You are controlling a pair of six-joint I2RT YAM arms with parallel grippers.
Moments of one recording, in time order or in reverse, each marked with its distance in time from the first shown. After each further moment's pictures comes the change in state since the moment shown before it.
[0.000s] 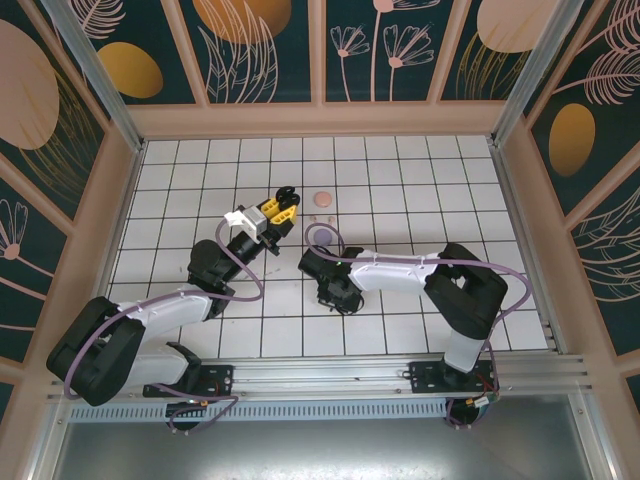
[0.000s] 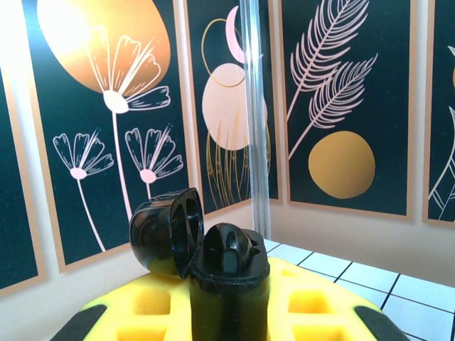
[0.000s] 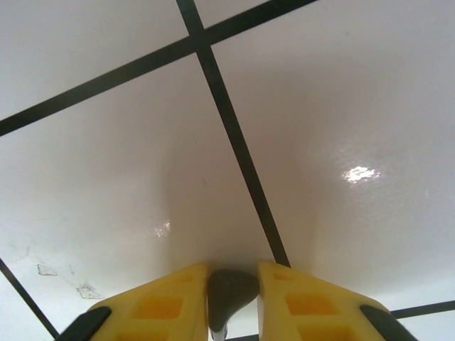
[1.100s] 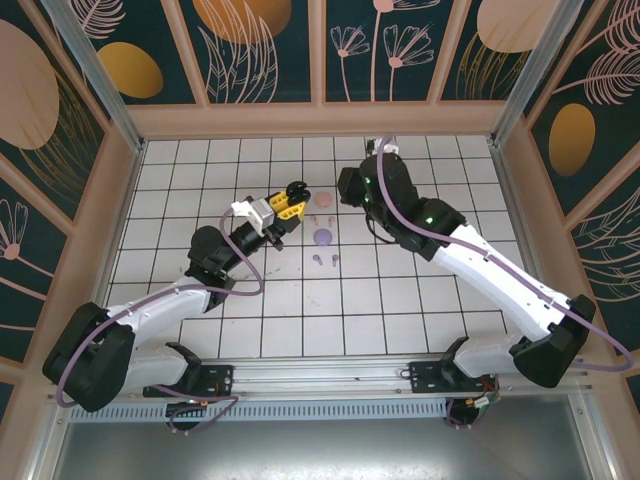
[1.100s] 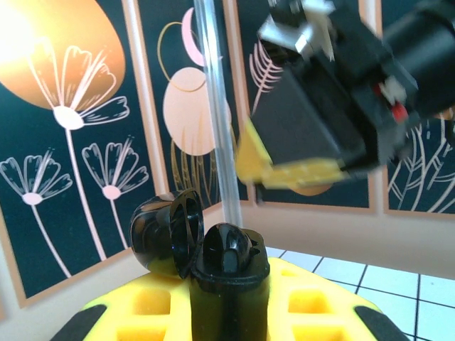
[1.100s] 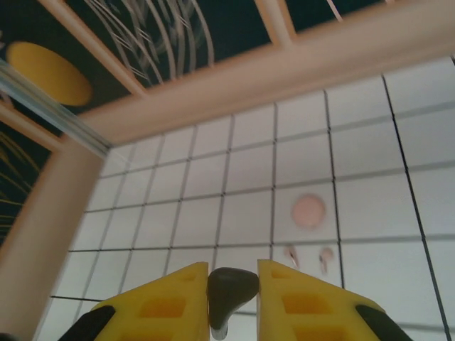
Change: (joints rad) left arm 0.000 -0.035 0.121 -0.176 0.141 0.032; right arm -0.223 -0.450 0.340 0.220 0.287 -0.680
